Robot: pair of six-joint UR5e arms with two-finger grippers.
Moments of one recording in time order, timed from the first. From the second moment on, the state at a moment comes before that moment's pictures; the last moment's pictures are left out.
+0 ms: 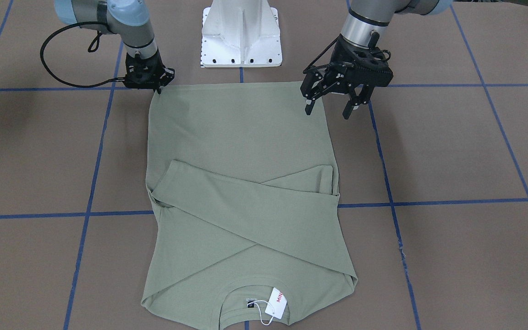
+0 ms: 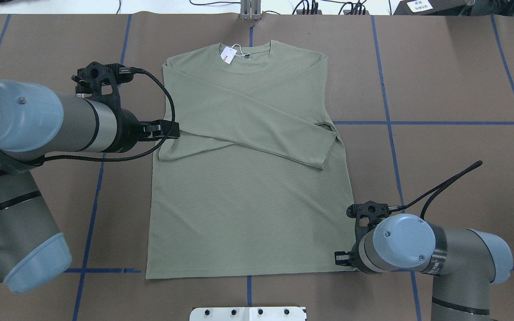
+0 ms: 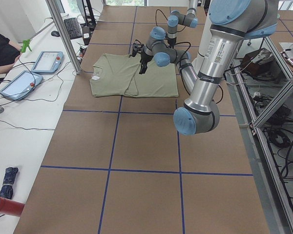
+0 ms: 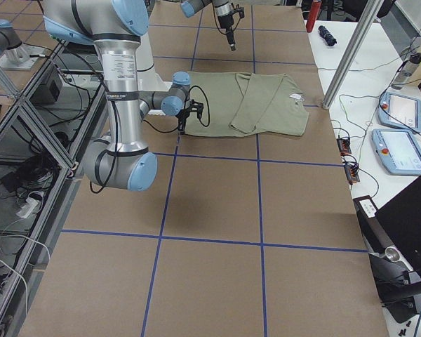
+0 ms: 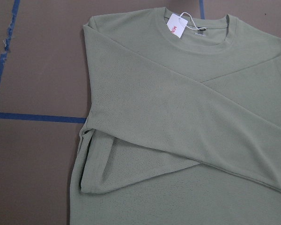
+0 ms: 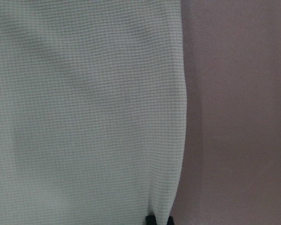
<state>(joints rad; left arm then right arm) -0.62 -1.96 -2.08 -1.72 -1.74 -1.25 0.25 -1.43 2.04 -1.48 1.79 1.40</state>
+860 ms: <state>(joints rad) -0.51 -1.84 -2.08 -1.72 -1.75 -1.46 0.27 -1.43 2.16 -1.48 1.82 1.40</state>
